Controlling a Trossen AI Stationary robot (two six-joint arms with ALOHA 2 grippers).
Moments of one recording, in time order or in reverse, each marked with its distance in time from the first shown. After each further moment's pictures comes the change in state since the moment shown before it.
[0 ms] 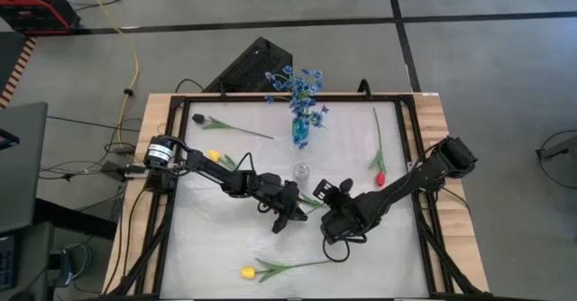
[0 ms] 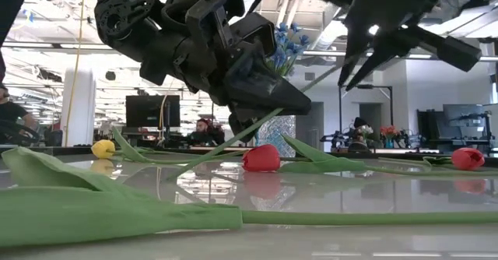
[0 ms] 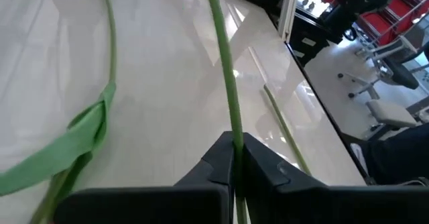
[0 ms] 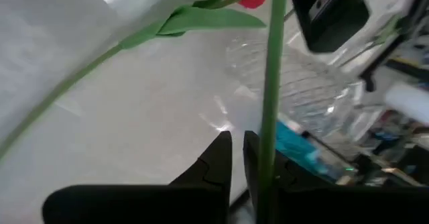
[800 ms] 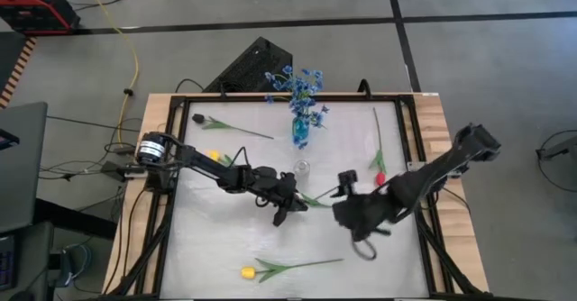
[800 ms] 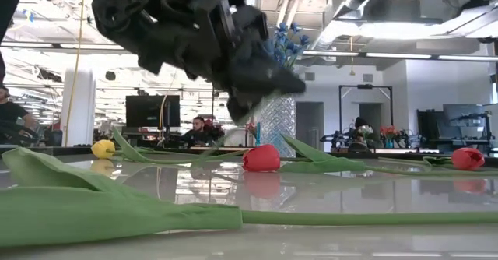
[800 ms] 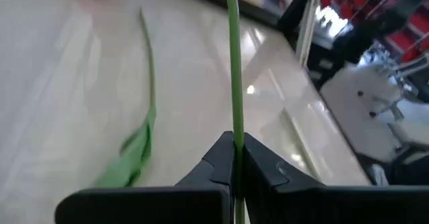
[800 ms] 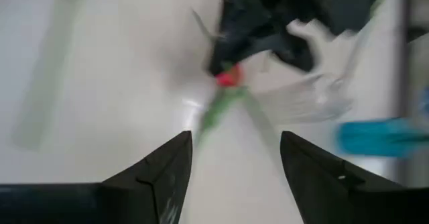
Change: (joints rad) left arm 0.031 -0.083 -0.038 0.003 -0.067 0.017; right arm 0.037 -0.275 0.077 0.020 -0.315 0.730
